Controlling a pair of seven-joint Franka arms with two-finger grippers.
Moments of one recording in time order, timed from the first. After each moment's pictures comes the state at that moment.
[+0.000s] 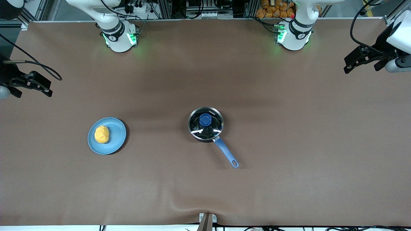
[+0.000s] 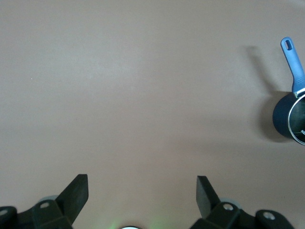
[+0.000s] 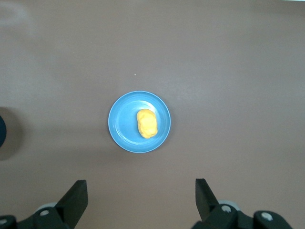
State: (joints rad) left arm -0.04 -0.10 -0.08 -1.59 0.01 1.50 -0.20; right arm -0.03 0.00 0.03 -1.57 -0.04 1.65 -0.04
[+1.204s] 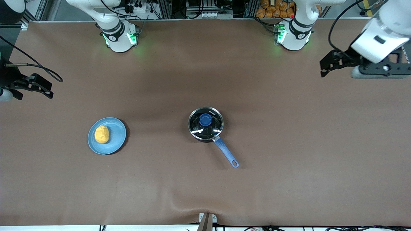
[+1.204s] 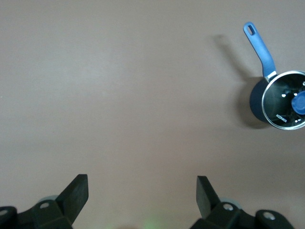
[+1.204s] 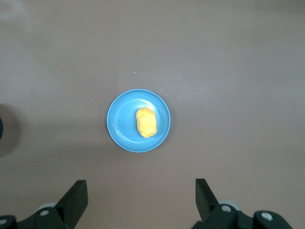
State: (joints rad) left arm -0.16 0.00 -0.10 -1.51 -0.01 1.51 -0.20; right arm -0.03 0.02 0.03 -1.57 -0.04 1.65 -0.05
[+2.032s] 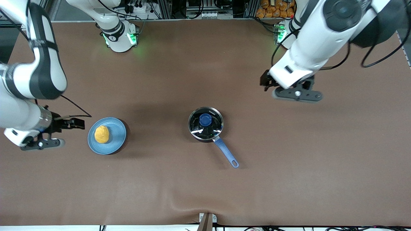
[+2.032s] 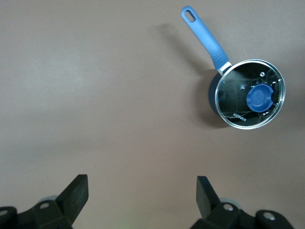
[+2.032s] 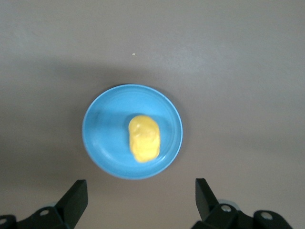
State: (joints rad) left arm -0.40 0.24 -0.11 -1.40 -0.01 1.60 -0.35; right arm -0.04 0.40 0.03 -1.61 -0.04 1.89 -0.19
